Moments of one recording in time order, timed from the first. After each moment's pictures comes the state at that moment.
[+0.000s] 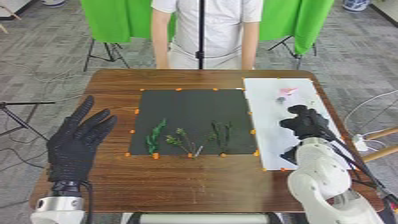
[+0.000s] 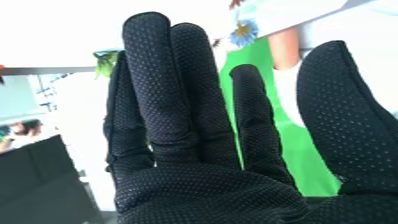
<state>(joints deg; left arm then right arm) 133.9 -61.1 -94.4 -129.6 39.0 8.6 24.0 -99.2 -64.0 78.3 -113.0 -140.9 -4.0 43.4</state>
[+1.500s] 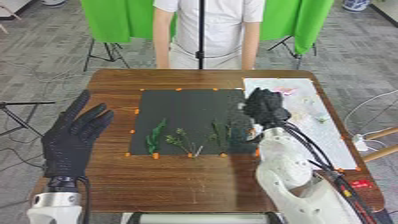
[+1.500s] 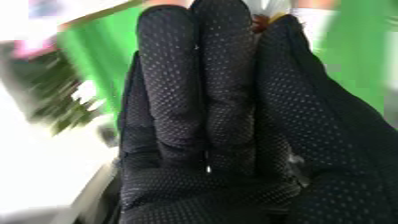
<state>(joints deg) 132.6 -60.9 -95.3 -129.8 38.9 8.5 24.5 -87.6 -65.5 61.7 -108.3 -143.3 6.3 30.0</state>
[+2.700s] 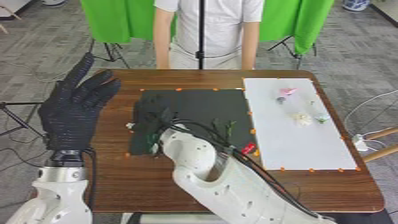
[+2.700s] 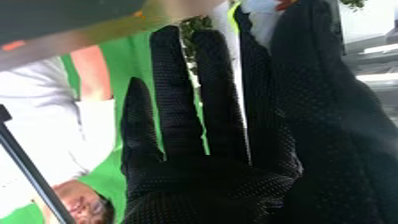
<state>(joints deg) 121.4 -53.8 -89.9 -129.9 35.8 7.4 29.8 -64.9 -83.4 33.1 -88.2 -138.9 0.2 20.5</state>
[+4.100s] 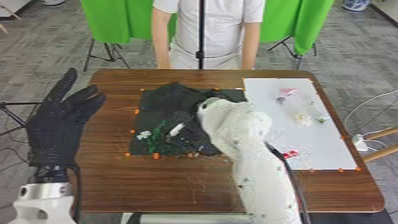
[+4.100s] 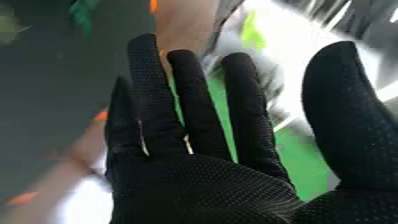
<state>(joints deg) 132.1 -53.4 -96.1 -132.9 40.0 14.0 29.9 -80.3 -97.6 69.4 -108.6 -106.1 -32.9 40.9</state>
